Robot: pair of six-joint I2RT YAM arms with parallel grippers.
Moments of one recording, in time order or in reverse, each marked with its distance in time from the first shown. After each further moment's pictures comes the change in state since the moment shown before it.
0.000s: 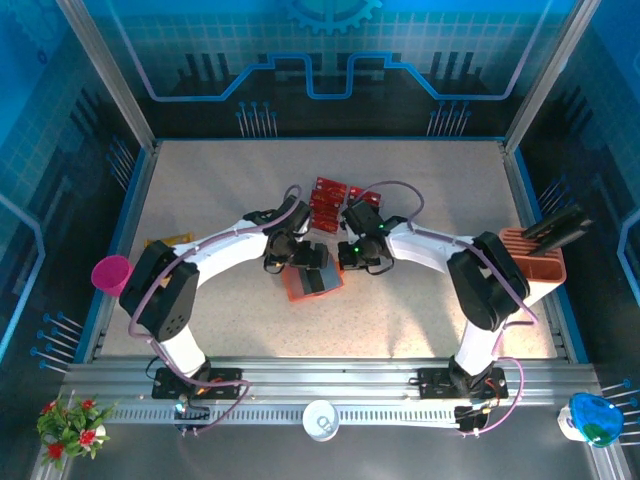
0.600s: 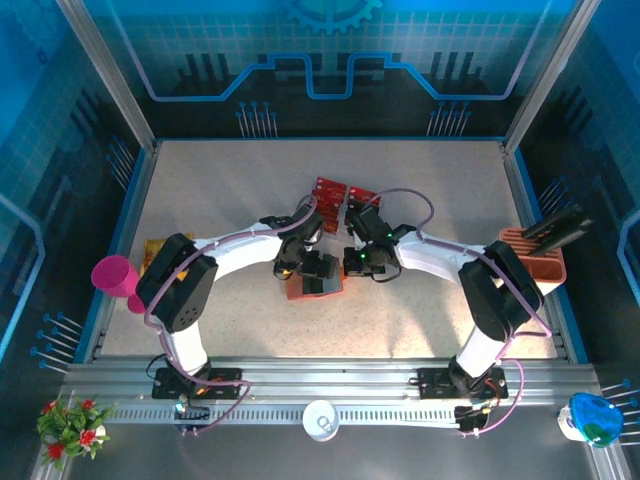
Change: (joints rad) left arm -0.054 0.095 0.014 0.002 -0.006 0.000; right arm 0.000 -0.076 -0.105 0.039 -0.016 0.074
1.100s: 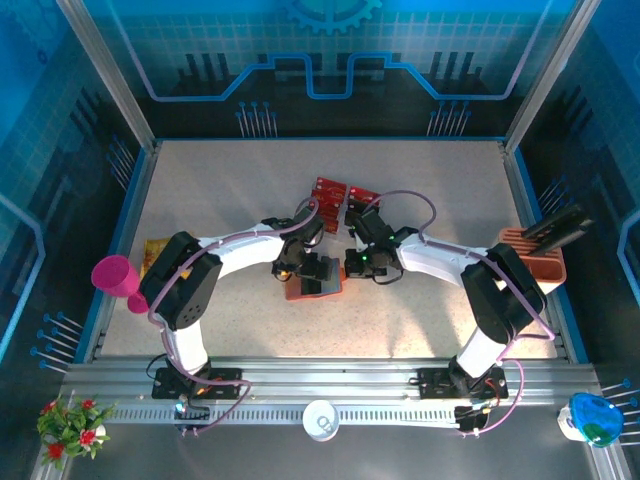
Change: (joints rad) left arm 0.000 0.017 -0.009 -0.001 -0.049 0.000; right arm 0.000 -0.017 -0.031 0.016 0.000 0.005
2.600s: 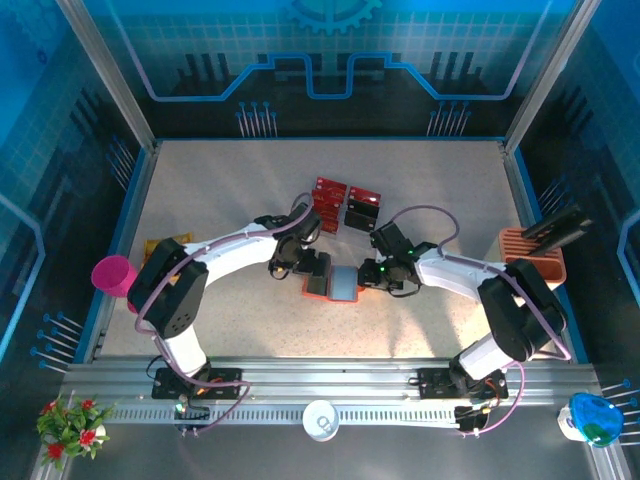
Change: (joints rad) left arm -0.001 -0.087 0.011 -0.042 -0.020 0.001; right arm -0.061 -0.142 -0.195 0.053 0.011 0.093
